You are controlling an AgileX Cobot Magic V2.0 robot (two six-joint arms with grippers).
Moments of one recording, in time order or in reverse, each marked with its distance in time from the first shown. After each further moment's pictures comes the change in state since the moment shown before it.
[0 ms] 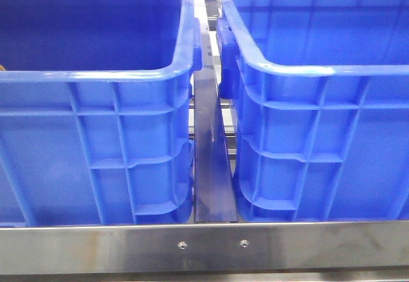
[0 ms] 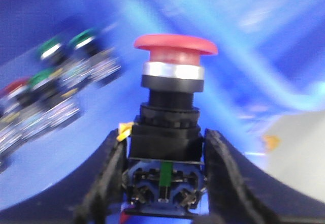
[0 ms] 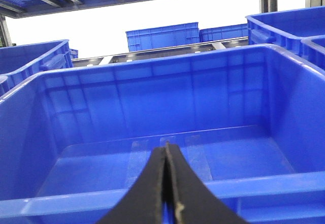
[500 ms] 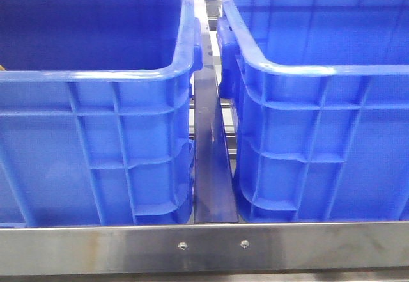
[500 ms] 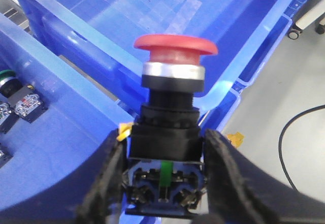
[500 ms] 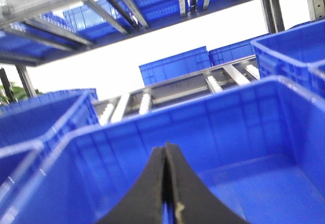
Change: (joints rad) left arm -0.163 -0.002 0.004 -0.001 -0.052 0.002; right arm 0.000 0.000 -0.223 0.000 0.152 0.176
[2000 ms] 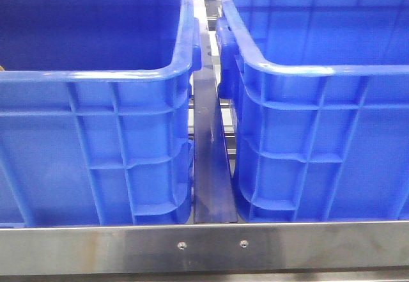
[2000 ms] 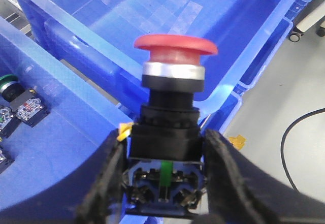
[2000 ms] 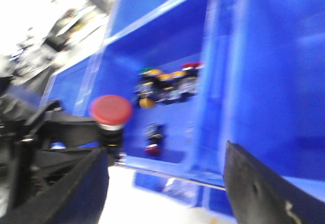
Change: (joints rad) left arm 0.000 0.000 0.000 0.004 -0.009 0.000; right arm 0.000 0.652 -0.543 1.173 0.812 -0.688
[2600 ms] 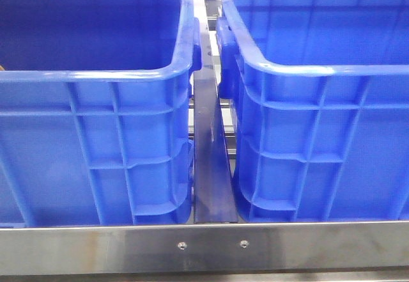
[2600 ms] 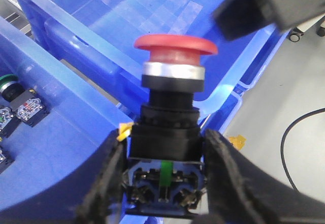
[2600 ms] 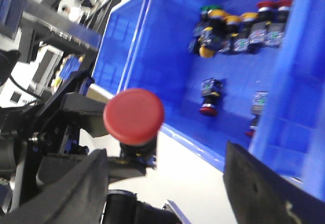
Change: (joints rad) left arm 0.000 0.000 0.000 0.000 0.000 0.000; right arm 0.239 0.394 -0.059 0.283 0.006 -0.328
